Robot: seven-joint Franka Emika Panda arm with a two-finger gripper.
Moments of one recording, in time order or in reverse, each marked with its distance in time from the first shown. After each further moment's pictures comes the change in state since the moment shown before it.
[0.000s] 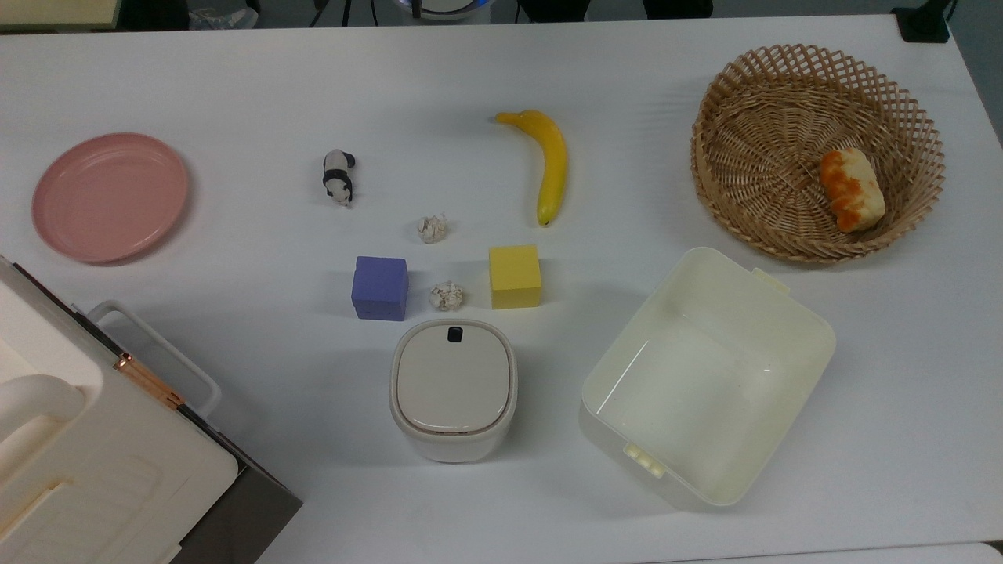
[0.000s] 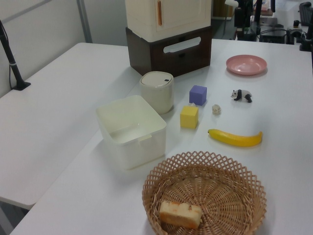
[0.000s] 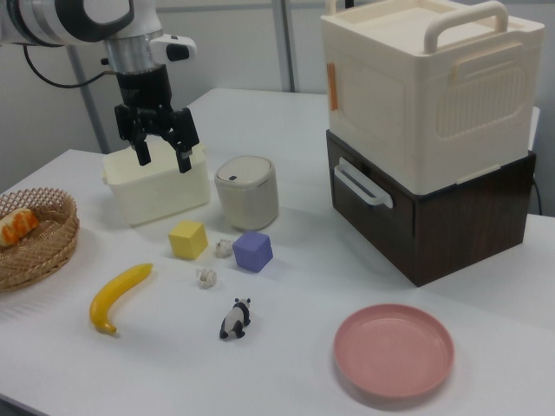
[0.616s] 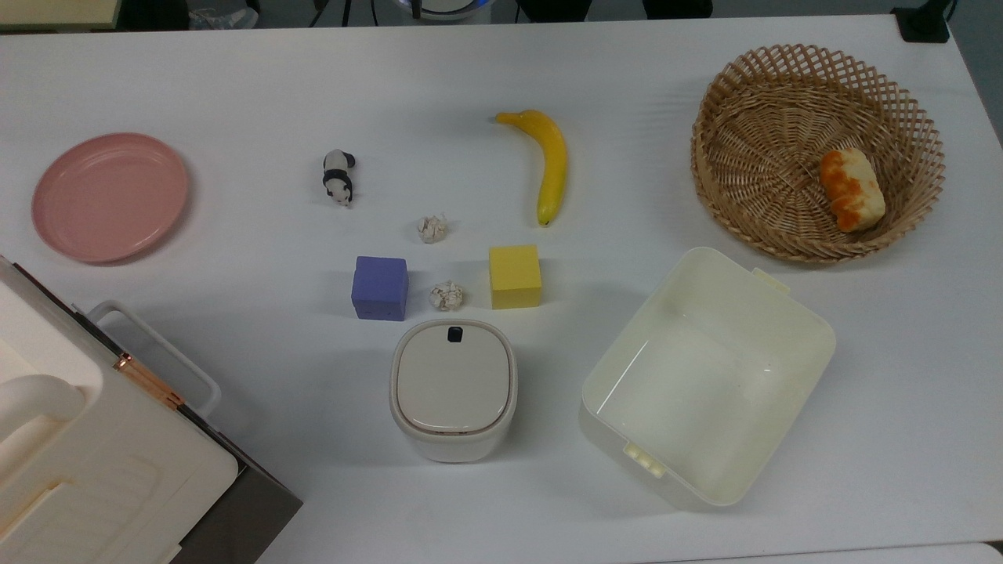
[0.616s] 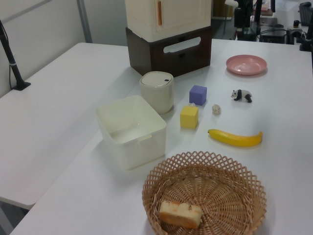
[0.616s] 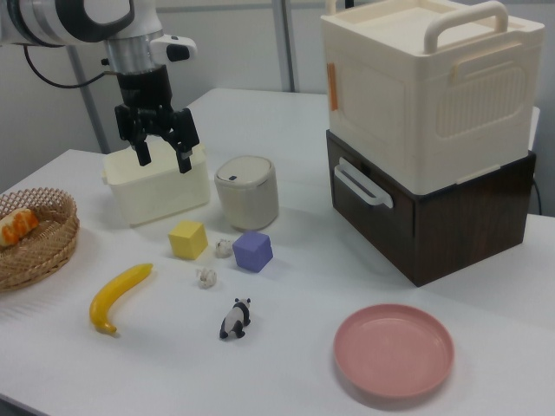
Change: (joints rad) arm 0.000 0.002 0.000 0.000 0.000 0.000 0.000
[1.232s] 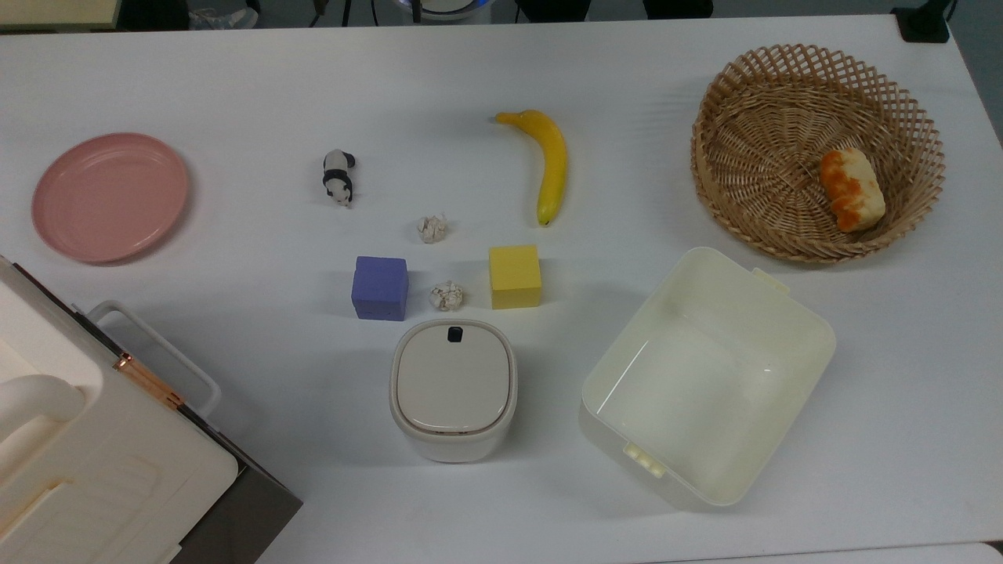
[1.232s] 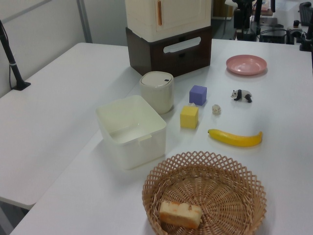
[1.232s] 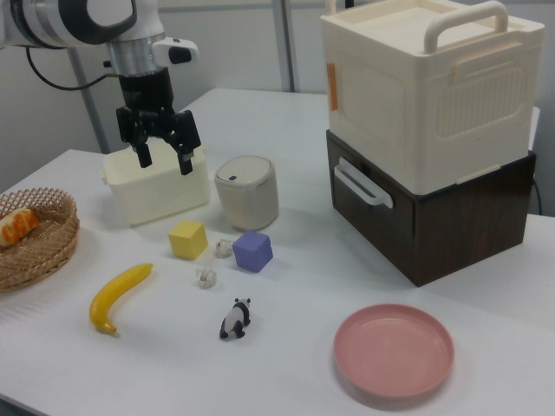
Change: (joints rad) arm 0.000 0.008 0.000 0.000 0.000 0.001 -0.011
